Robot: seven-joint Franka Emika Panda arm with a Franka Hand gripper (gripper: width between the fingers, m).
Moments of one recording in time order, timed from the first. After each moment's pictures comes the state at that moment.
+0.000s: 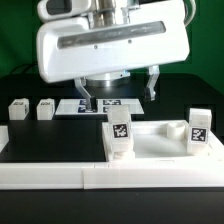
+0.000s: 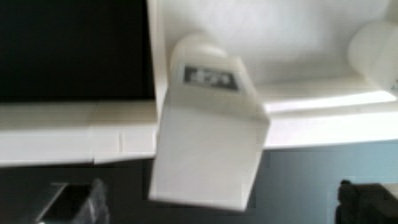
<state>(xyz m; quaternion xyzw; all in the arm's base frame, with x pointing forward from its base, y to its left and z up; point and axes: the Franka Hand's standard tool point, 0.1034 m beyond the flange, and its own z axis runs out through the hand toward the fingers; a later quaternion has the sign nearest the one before) 0.624 -0.003 0.101 -0.99 0.00 -0.07 0.09</state>
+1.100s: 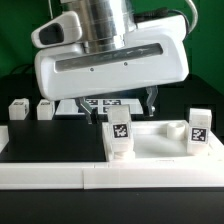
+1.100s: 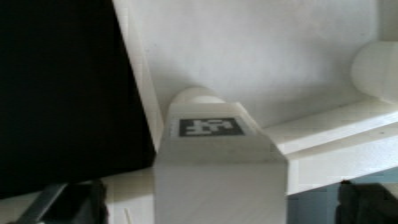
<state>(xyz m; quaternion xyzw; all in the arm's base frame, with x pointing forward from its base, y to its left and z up) 0.622 -0.005 0.084 -0.99 0.09 0.01 0.09</state>
